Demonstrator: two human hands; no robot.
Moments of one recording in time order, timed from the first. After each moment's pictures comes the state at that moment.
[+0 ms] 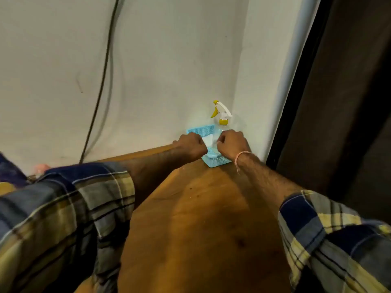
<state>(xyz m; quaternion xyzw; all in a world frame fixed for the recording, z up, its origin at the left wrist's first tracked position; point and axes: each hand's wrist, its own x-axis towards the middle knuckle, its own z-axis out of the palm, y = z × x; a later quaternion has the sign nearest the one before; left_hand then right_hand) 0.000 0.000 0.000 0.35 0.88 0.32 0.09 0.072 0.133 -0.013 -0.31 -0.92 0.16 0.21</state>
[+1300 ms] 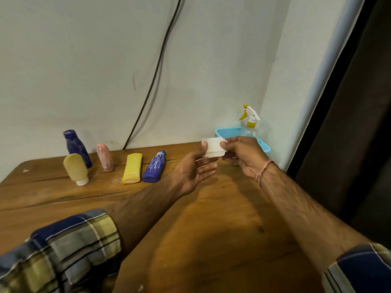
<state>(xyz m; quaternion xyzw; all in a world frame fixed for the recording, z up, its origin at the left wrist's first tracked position) 0.053 -0.126 -0.027 0.08 0.49 0.78 0.39 0.124 0.010 0.022 -0.23 -0.66 0.68 0.21</state>
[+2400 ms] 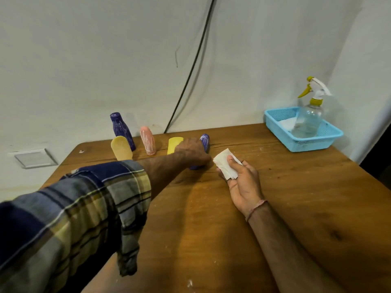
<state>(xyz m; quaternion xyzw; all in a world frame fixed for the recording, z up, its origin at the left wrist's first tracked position) -0.072 -0.191 -0.070 0.17 0.98 0.10 0.07 0.065 -0.095 -0.110 -0.25 -0.39 0.87 0.18</state>
